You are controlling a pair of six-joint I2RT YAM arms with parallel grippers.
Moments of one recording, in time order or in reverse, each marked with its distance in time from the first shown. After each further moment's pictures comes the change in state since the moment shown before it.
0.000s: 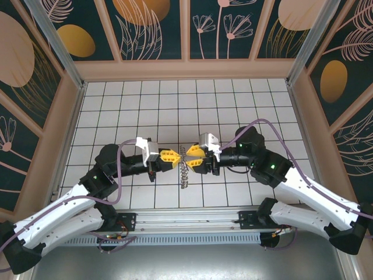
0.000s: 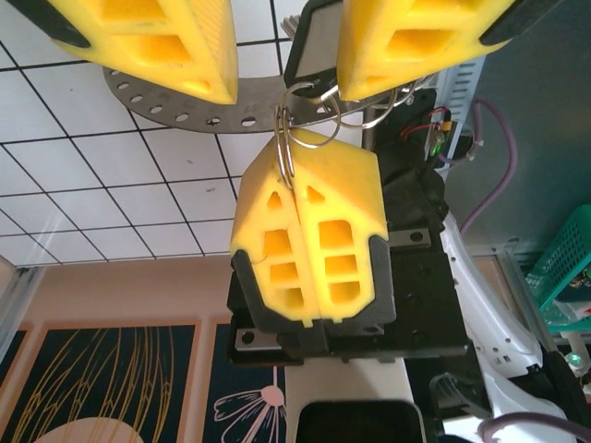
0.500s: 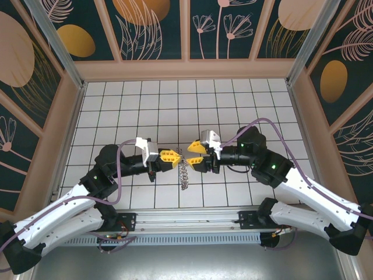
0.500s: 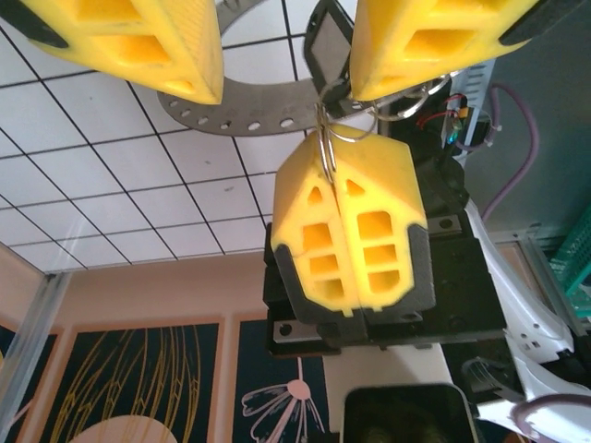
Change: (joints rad) left arm 0.000 -0.002 -0.003 0.008 0.001 -0.002; right arm -0.007 0.000 0.000 0.025 0.029 0.037
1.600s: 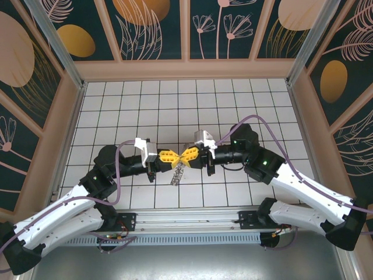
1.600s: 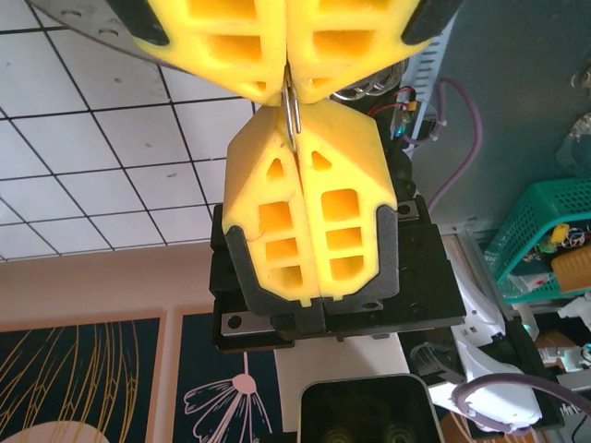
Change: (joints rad) left arm 0.002 -0.010 -0.013 0.021 0.013 -0.008; right arm -0.009 0.074 -0.008 0.080 -0.129 0.040
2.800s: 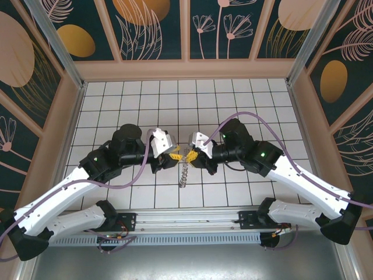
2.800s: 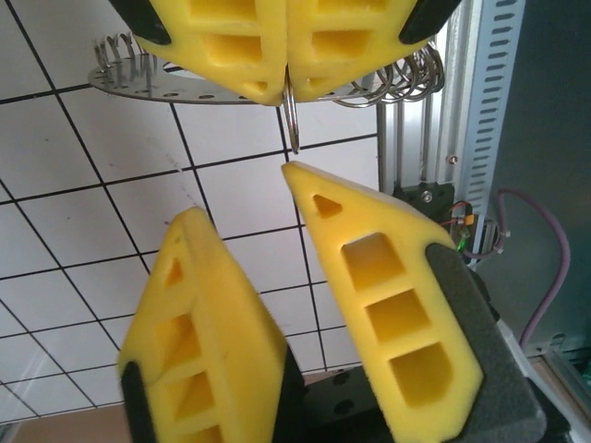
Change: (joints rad) left arm -0.002 0.228 0.384 -0.666 -0.166 0.310; right arm 0.000 0.090 0.153 -0.427 0.162 -0.177
